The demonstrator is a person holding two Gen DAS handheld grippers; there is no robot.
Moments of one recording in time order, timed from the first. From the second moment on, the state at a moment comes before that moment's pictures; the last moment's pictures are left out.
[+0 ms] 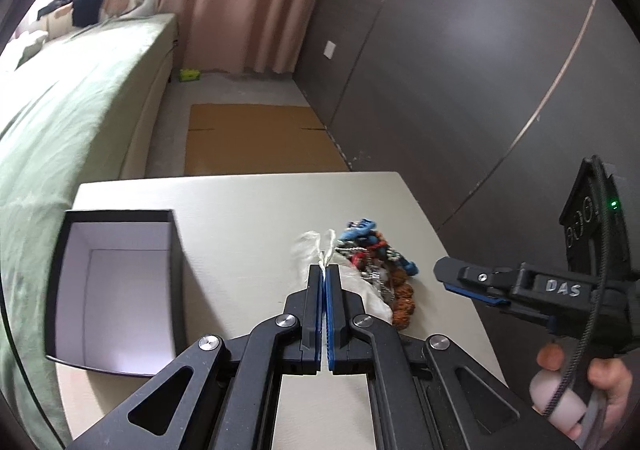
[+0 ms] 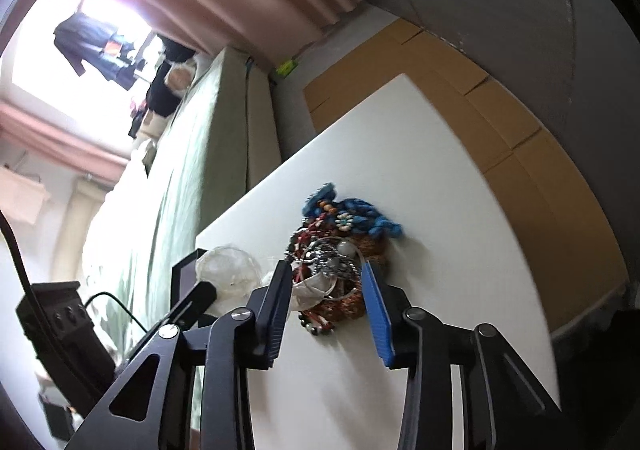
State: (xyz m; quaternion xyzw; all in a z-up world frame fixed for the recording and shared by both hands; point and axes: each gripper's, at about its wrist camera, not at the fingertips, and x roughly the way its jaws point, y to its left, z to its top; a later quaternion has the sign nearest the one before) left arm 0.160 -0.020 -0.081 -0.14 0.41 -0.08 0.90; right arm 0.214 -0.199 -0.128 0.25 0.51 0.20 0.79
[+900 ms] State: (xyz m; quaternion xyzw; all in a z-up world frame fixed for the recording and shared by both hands) left arm 0.133 0.056 -0.060 -0.19 0.38 -0.05 0.90; right arm 0.243 -0.142 -0.168 0.16 0.56 0.15 0.80
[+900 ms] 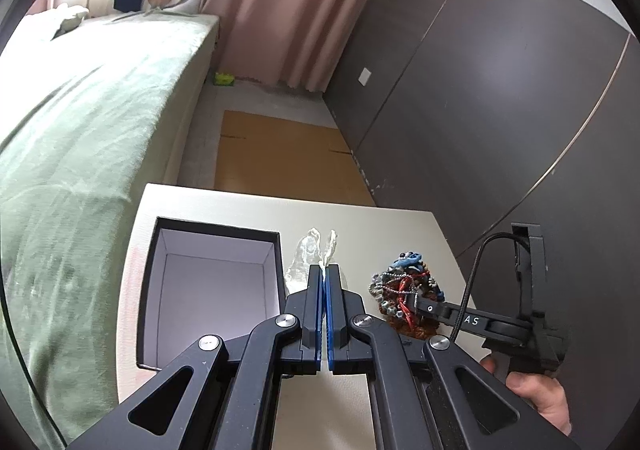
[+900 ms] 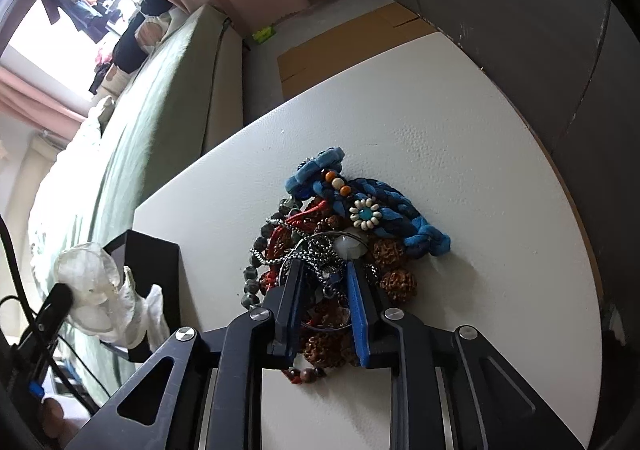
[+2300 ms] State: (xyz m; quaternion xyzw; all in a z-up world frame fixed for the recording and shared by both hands) left arm 0.086 0.129 -0.002 -0.28 0.29 -0.06 0.91; right arm 0.162 -0.124 0.062 0.08 0.38 0.22 0.89
